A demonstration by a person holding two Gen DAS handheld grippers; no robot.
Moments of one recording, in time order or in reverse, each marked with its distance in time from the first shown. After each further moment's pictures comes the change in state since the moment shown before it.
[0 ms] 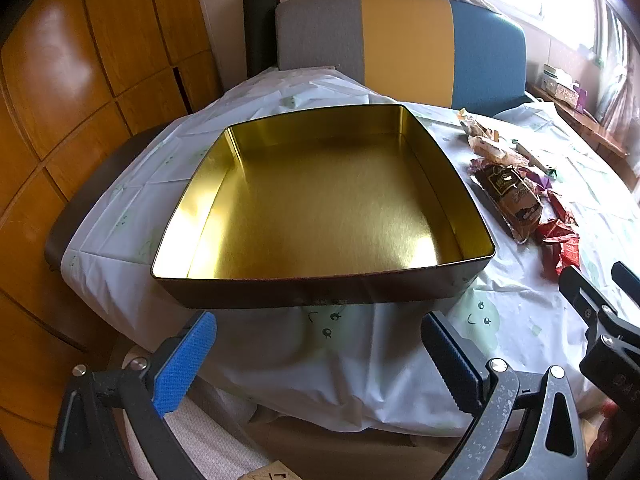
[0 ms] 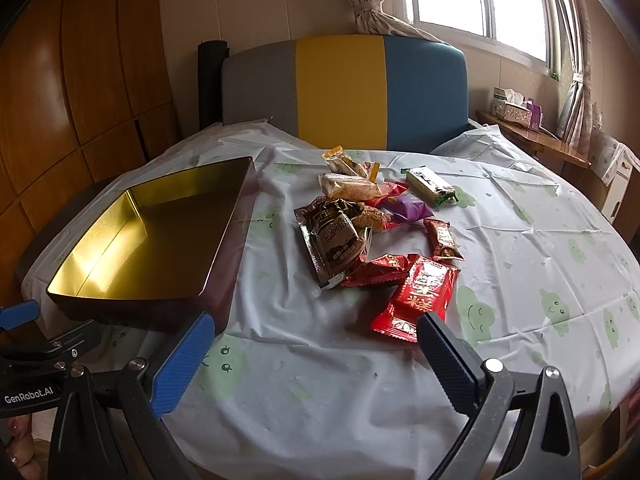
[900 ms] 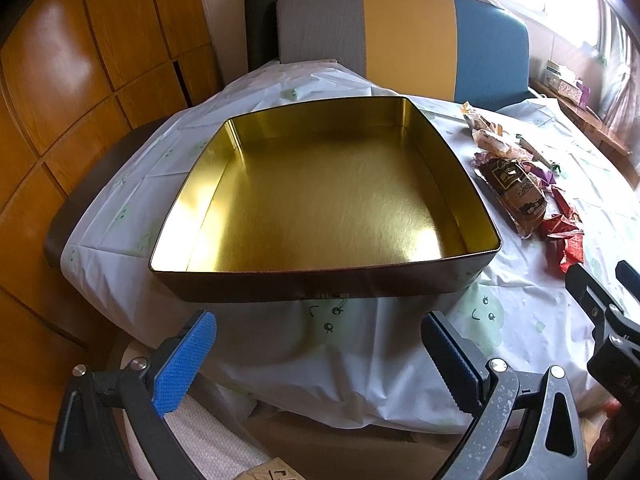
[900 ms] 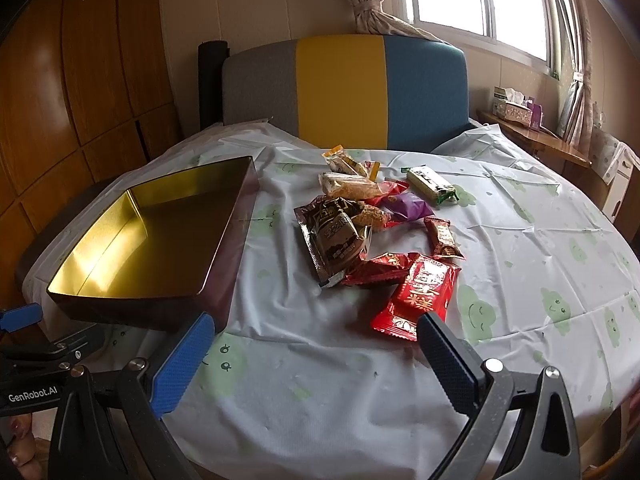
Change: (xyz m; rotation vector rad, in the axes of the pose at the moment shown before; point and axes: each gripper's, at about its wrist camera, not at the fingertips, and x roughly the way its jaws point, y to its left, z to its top) left arm 0.005 0.000 -0.001 -0.004 0.024 0.006; right arm 0.000 -0.001 -0.001 -0.001 0.001 0.003
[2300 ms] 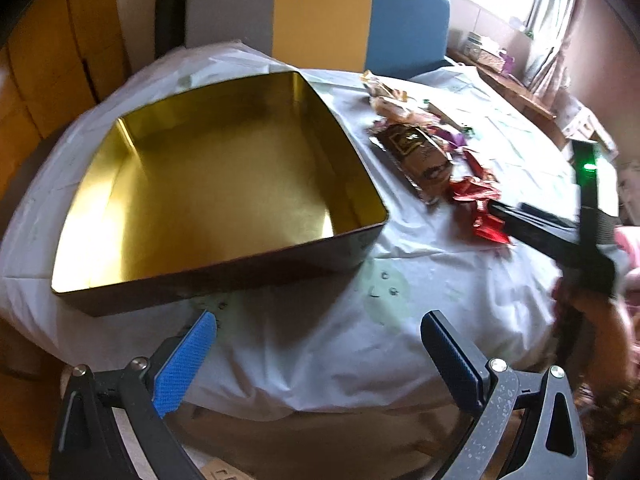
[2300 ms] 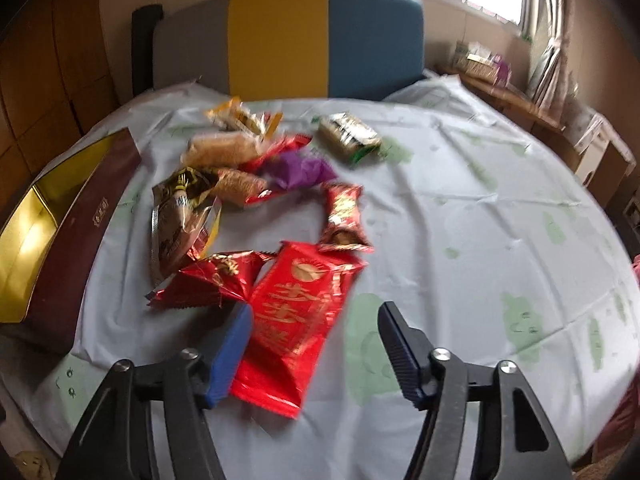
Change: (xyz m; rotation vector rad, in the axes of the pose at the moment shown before) left arm 0.007 -0.035 0.006 0.132 0.110 -0.327; right arm 0.082 -0.097 0.018 0.064 0.180 -0.140
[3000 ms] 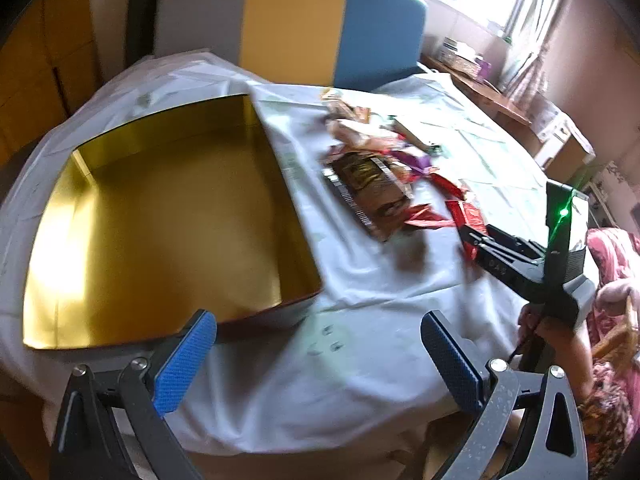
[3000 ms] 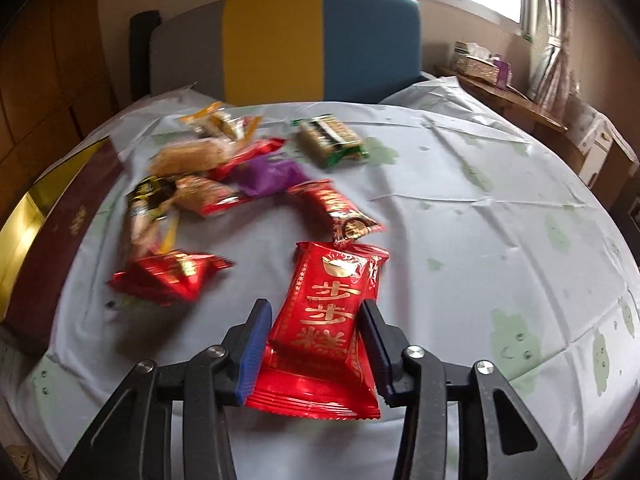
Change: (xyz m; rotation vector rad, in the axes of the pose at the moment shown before) left arm 0.006 -0.035 0.045 0.029 -0.017 -0.107; right arm 0.012 -0.038 0.003 0.004 -0.036 0.000
